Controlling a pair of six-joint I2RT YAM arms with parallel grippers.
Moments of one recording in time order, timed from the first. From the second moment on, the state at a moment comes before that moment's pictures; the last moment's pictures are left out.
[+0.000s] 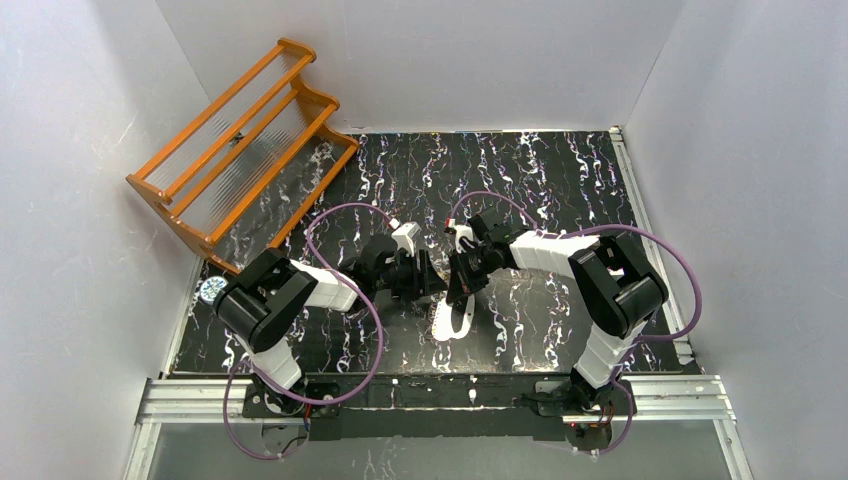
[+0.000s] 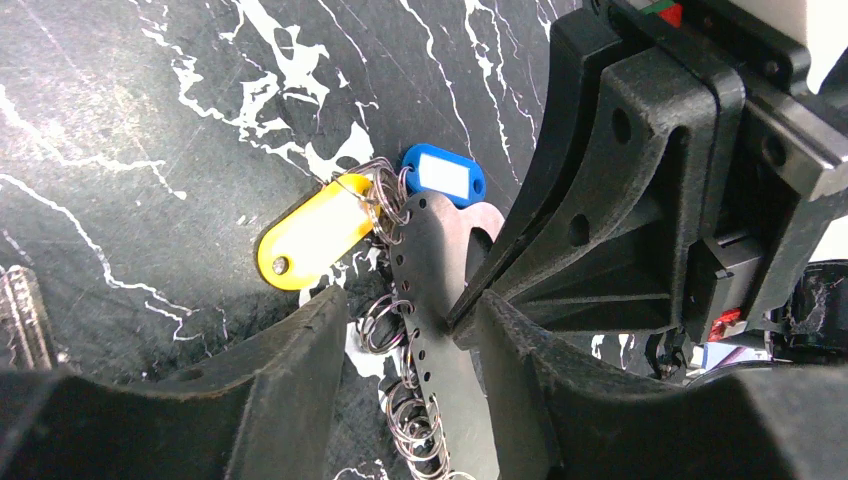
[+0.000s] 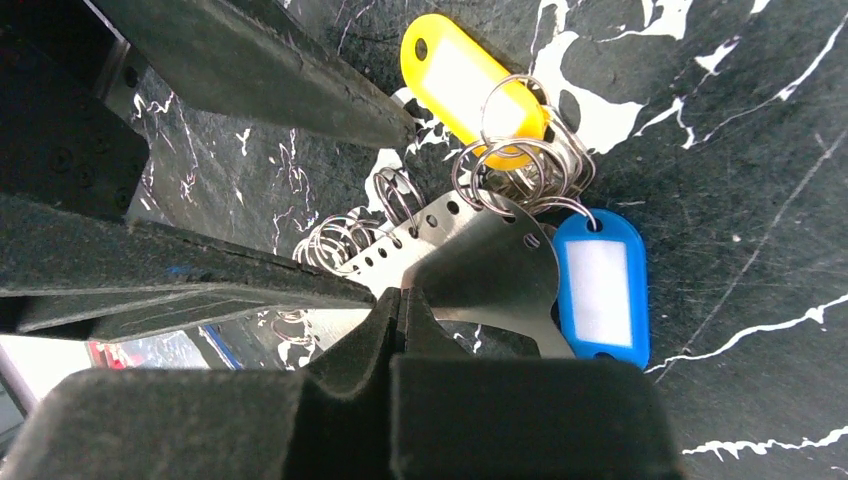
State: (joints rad) left arm -0.68 1.70 0.59 0.55 0.38 -0.64; right arm 0.63 1.76 0.93 -0.29 -0.61 0.25
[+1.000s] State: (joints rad) left arm -0.69 1.72 0.53 0.64 0.37 -0.72; right arm 0.63 1.76 0.93 -0.29 -0.62 0.25
